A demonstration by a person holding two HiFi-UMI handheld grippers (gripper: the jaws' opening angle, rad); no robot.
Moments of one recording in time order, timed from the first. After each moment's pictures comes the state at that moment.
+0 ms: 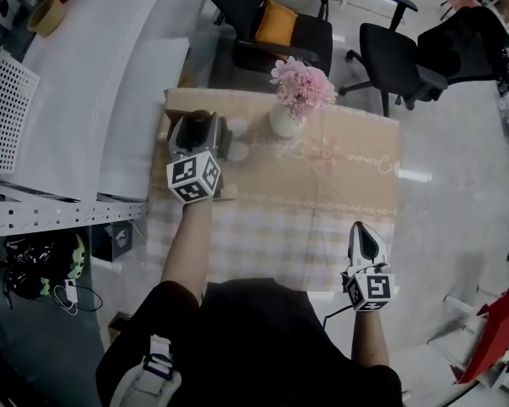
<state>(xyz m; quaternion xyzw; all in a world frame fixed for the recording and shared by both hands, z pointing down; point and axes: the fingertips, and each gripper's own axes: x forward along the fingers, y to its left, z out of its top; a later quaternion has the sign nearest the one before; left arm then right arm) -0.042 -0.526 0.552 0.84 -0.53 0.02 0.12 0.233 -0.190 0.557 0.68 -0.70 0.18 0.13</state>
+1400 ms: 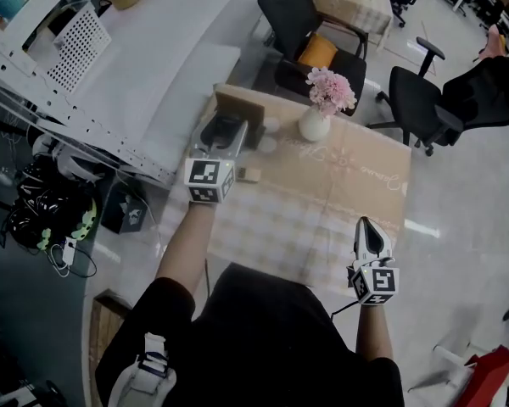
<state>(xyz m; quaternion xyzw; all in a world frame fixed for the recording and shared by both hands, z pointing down) -0.064 -0.396 0.442 0.87 -0.49 0.04 -0.02 0.217 -0.156 0.510 0.62 -0.77 0.11 0.10</state>
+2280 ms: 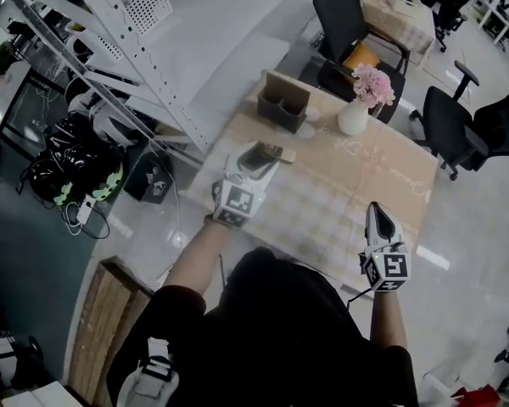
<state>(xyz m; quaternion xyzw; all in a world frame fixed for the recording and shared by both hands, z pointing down) -0.085 -0.249 0.501 0.87 -0.44 0.19 -0.09 0.159 -0.146 0.490 0.54 -0.84 0.06 0.09</state>
